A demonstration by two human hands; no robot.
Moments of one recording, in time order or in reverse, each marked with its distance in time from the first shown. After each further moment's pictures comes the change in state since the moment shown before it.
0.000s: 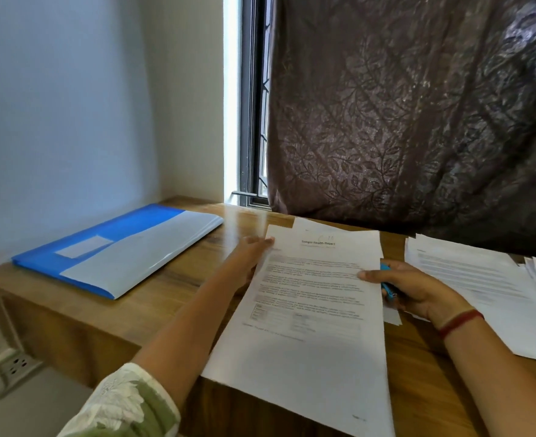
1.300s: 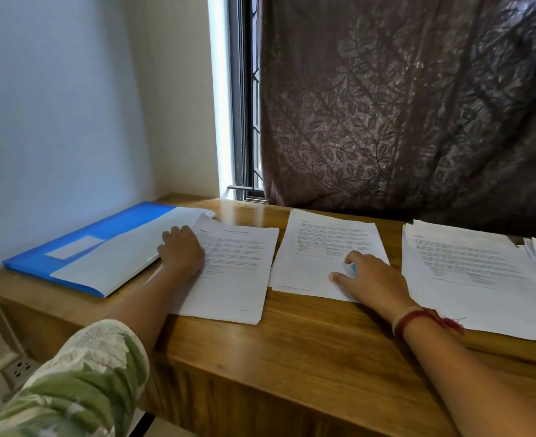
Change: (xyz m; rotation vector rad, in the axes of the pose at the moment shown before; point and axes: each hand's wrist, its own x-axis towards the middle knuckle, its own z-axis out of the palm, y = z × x) left_hand 0.044 -0.037 -0.086 1.202 0.643 0.125; right_hand 0.004 0.017 0.049 -1.095 0.426 -0.210
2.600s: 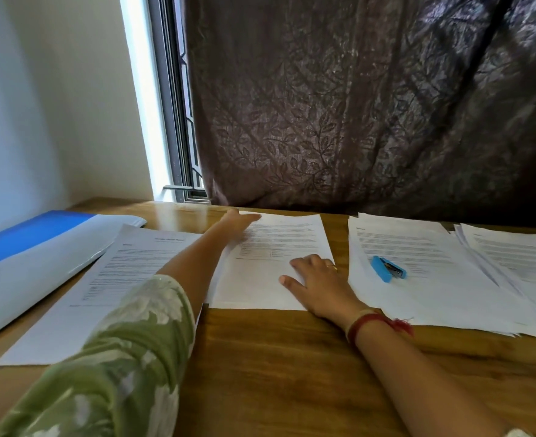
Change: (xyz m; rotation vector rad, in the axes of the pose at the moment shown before) left_hand 0.039 0.213 0.039 -0.790 -0.560 0.149; right_hand 0.023 0.025 0.020 -0.033 -0.159 -0.045
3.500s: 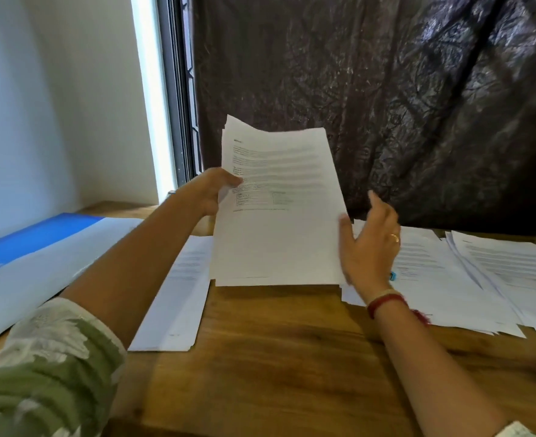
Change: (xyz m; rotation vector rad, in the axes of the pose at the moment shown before) left_hand -0.075 0.060 -0.091 -0.625 -0.234 0.061; right_hand -0.008 0.024 -0.057 0.393 0.930 0.200
